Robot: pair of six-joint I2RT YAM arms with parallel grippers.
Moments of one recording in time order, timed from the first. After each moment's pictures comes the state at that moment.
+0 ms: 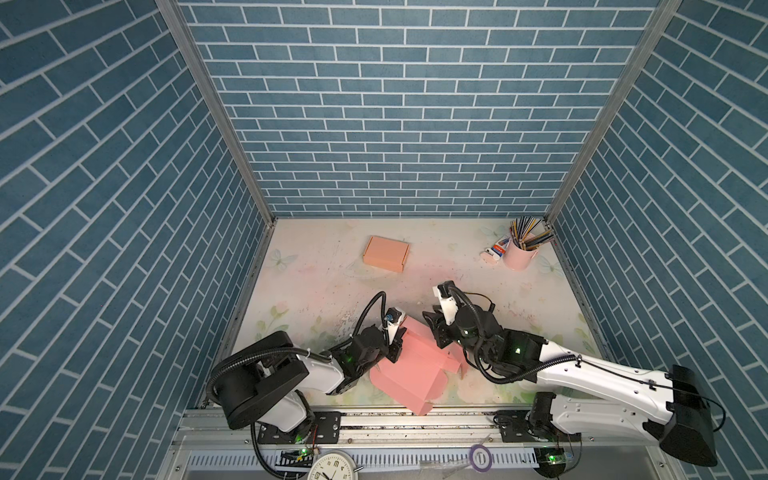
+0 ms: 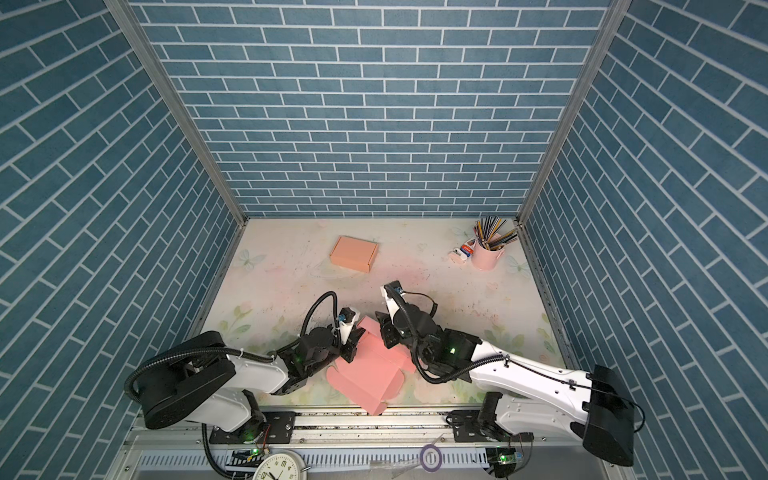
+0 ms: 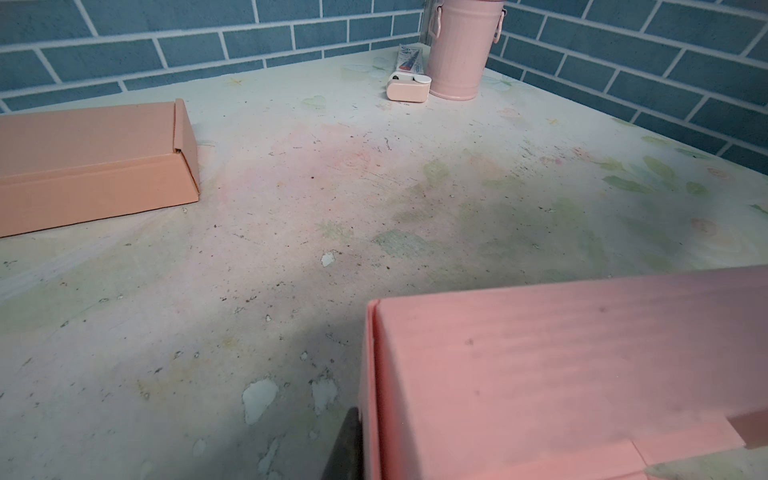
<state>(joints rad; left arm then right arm) -0.93 1.49 0.25 0.85 -0.15 -0.17 1.11 1.08 0.74 -0.16 0.31 0.40</state>
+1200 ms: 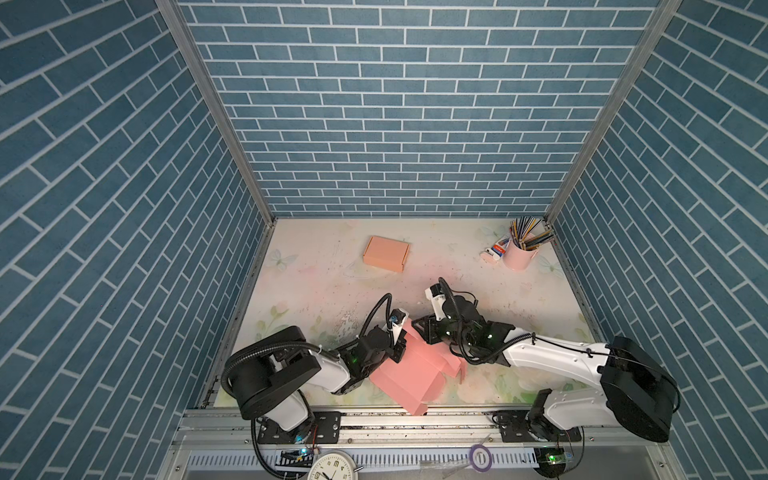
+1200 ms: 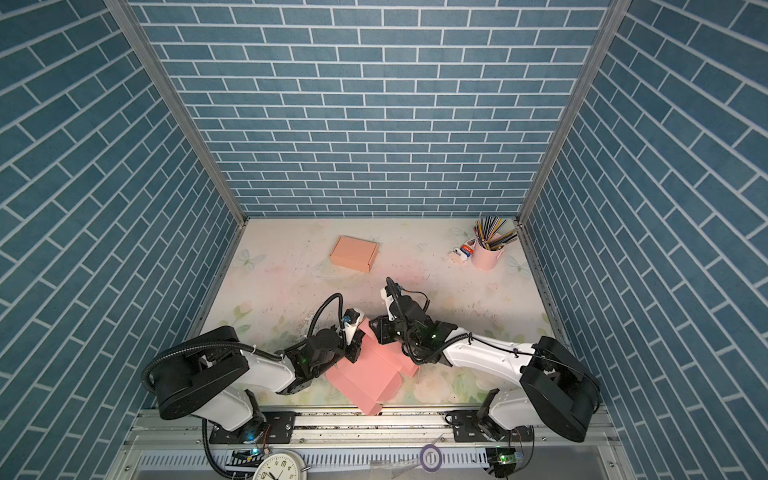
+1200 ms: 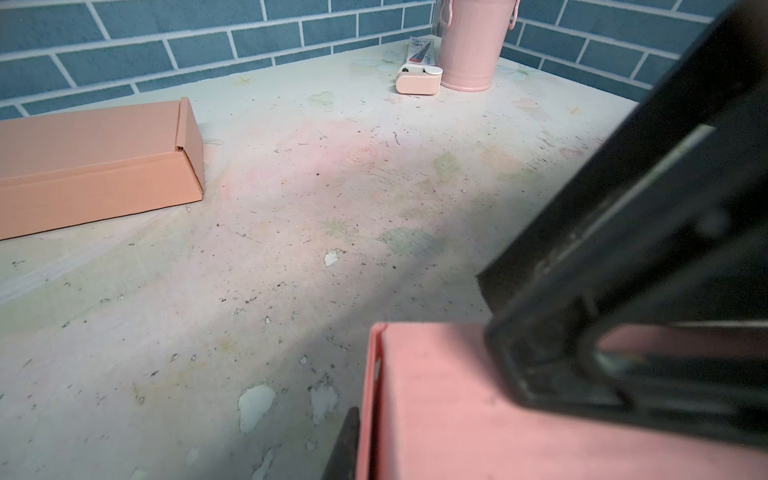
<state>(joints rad) -0.96 1.56 0.27 0.88 -0.23 -0.17 0.97 1.34 0.65 0.08 -0.09 0.68</state>
